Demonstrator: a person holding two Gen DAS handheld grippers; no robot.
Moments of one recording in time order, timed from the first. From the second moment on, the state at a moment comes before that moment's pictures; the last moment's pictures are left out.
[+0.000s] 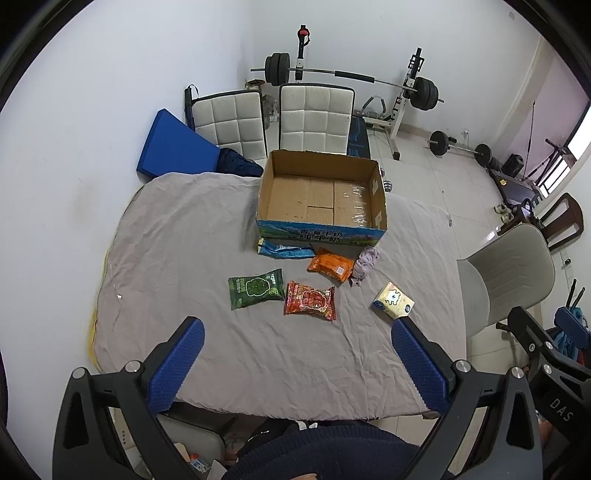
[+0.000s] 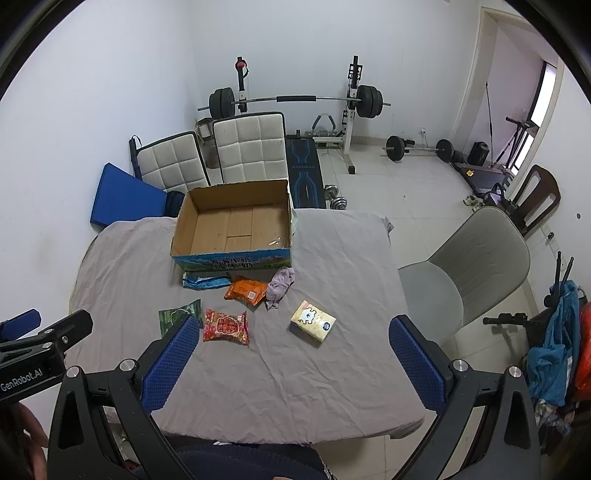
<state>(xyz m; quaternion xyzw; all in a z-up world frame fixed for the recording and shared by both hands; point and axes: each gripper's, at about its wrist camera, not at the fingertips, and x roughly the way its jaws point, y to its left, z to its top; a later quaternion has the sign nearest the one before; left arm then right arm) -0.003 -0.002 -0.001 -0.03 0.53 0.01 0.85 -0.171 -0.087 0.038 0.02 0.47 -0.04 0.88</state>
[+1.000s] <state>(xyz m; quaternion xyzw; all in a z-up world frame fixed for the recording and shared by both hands) 0.005 -0.010 -0.003 -0.03 0.52 0.00 0.85 -0.168 -0.094 0.040 0.02 0.46 -0.05 0.89</state>
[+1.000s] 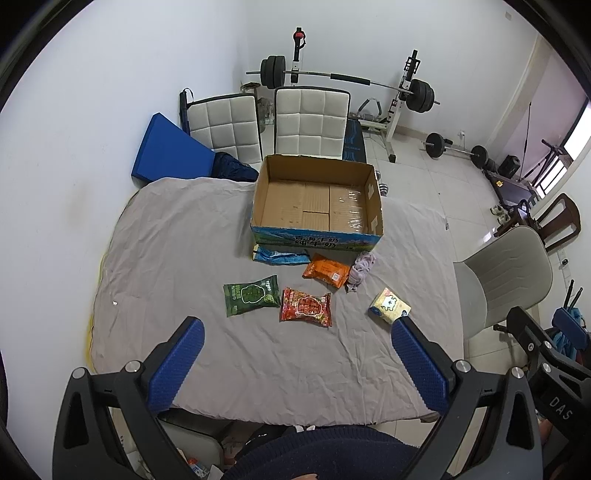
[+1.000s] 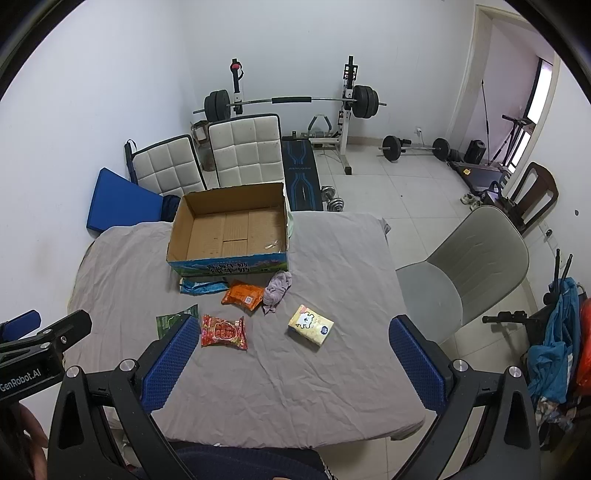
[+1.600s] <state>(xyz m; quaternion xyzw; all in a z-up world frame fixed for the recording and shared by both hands) 0.009 -0.002 0.000 -0.04 0.52 0.00 0.86 -0.167 -0.095 0.045 0.02 0.45 -0.05 0.89</state>
